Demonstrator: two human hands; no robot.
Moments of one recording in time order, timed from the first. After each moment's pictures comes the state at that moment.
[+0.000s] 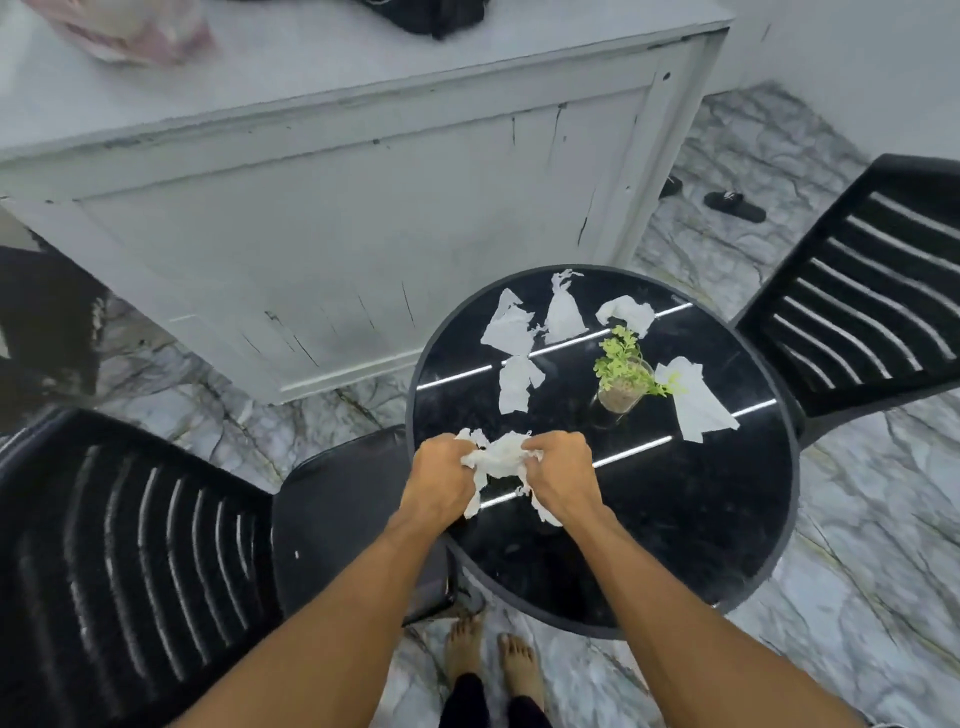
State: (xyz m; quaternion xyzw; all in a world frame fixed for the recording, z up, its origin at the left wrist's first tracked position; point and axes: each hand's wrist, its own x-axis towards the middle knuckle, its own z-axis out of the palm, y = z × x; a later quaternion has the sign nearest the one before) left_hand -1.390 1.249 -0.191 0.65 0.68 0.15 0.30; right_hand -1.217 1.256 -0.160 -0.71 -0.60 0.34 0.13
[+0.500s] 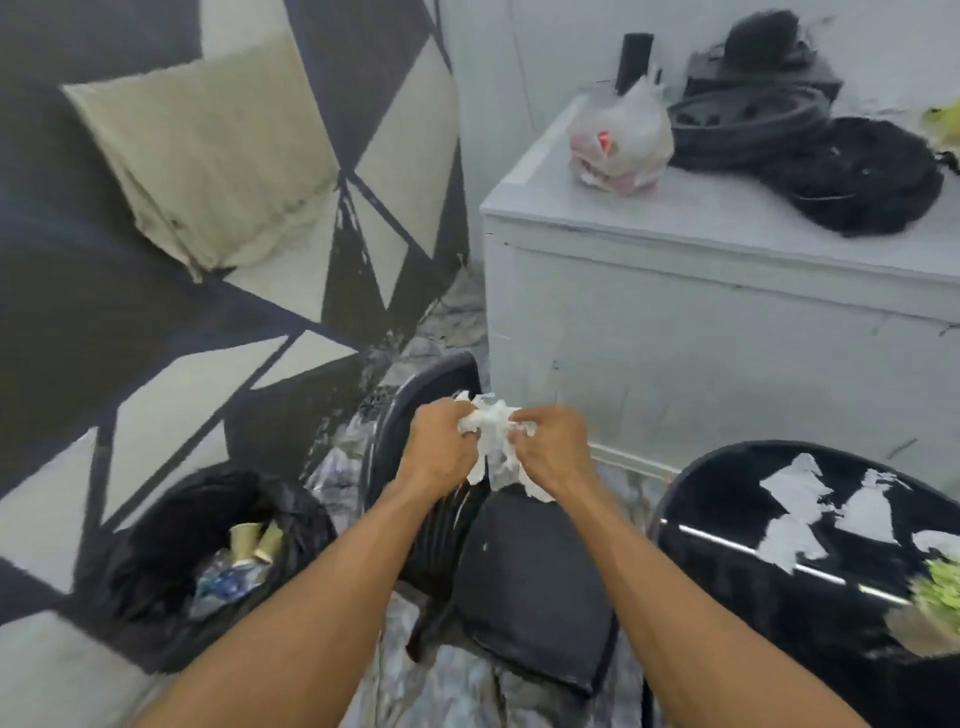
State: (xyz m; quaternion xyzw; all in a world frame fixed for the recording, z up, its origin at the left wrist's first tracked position) left_hand -1.643 1.091 -0.022 0.42 0.83 0.36 0.09; right_hand -1.516 1.189 -0.019 -0.41 -0.79 0.41 0.20
